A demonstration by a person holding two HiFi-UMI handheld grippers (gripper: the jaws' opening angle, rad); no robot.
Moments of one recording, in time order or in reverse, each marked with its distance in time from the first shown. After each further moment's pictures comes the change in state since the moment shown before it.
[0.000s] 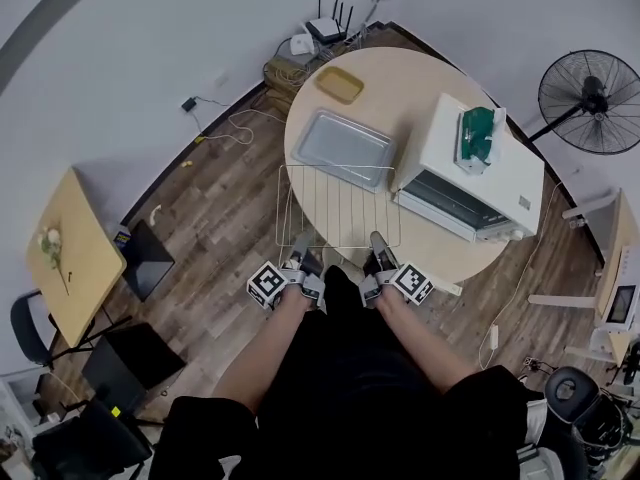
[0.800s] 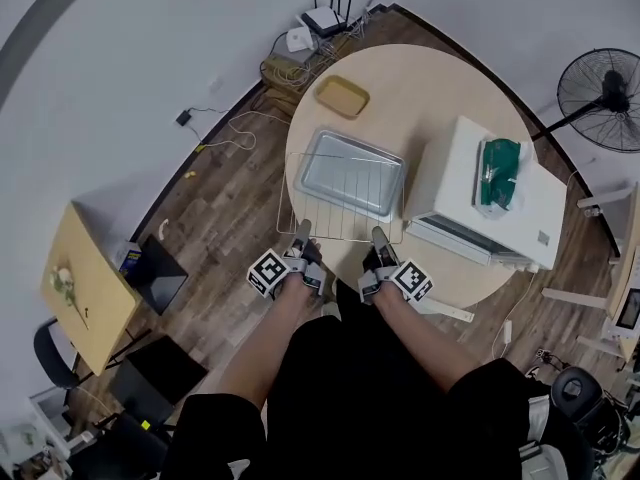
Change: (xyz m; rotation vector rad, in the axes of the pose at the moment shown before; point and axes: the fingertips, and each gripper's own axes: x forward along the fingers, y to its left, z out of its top) left arm 0.138 0.007 0.076 0.067 0.070 0.095; right arm 0.122 -0.013 0.045 0.118 -0.064 -0.065
